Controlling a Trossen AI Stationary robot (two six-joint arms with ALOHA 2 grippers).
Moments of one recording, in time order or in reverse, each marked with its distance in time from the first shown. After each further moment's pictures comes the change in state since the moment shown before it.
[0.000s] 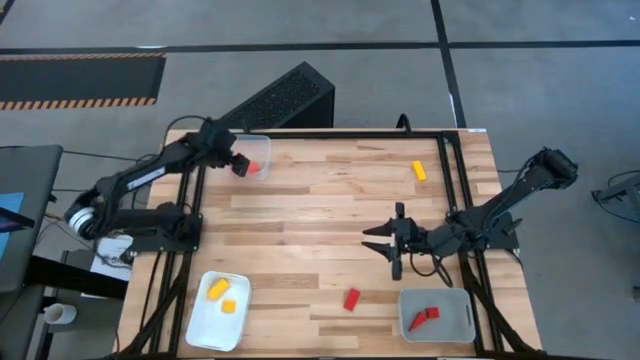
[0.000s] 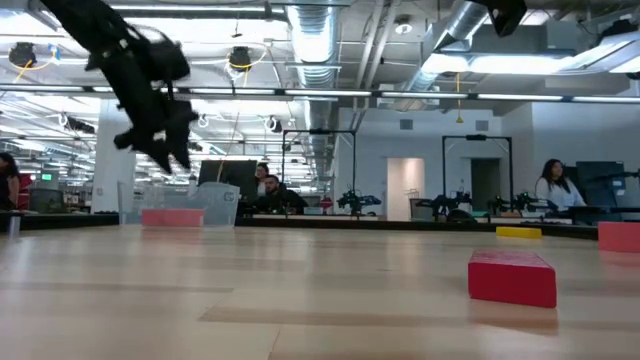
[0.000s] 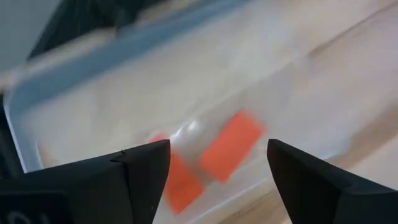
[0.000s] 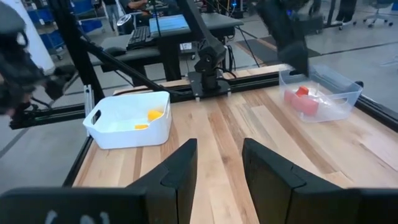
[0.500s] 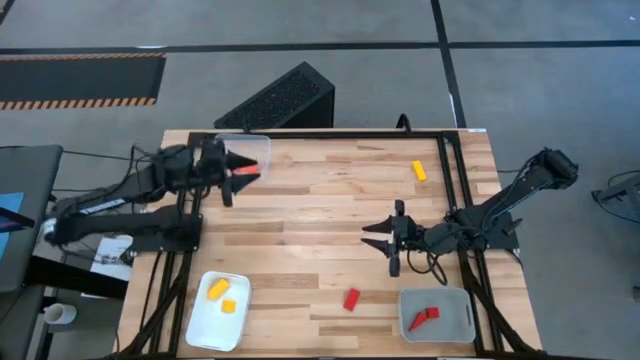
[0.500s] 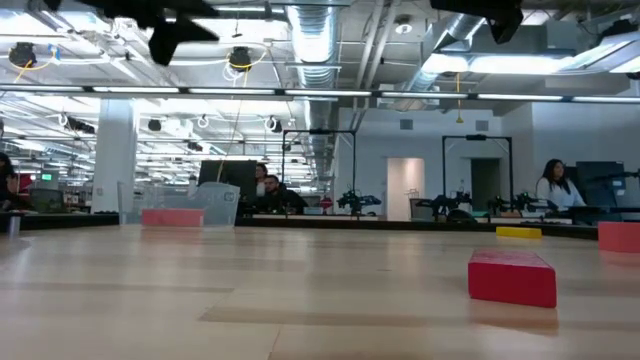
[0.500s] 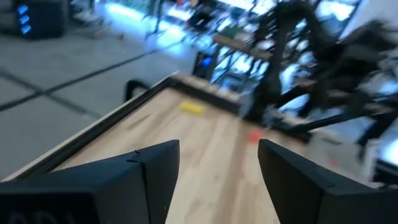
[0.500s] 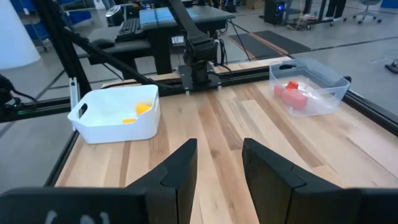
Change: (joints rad) left arm -0.558 -0.457 0.002 0.303 0.086 -0.130; right arm -0.018 0.000 0.000 -0.039 0.000 0.000
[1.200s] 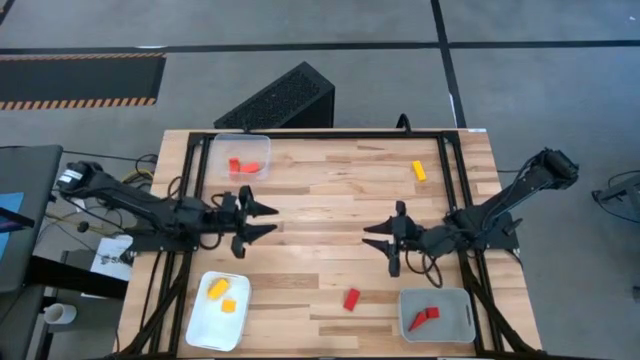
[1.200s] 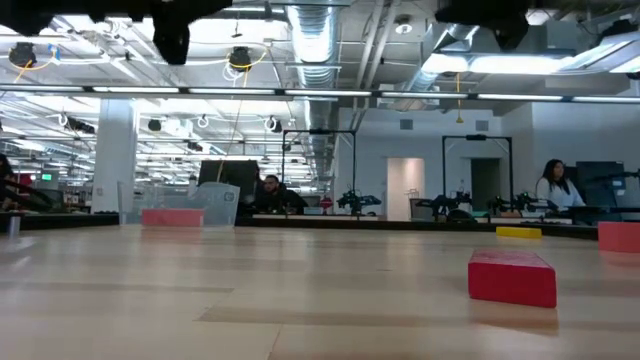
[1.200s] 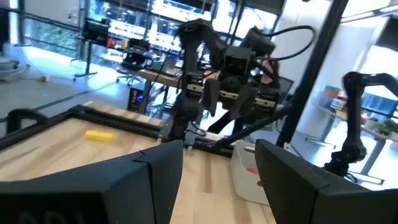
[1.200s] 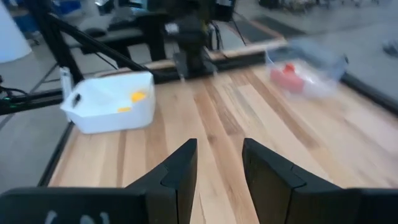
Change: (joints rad) left arm -0.636 0.241 -0.295 0.796 -0.411 0.007; right arm -0.007 0.000 0.000 -0.070 0.005 0.073
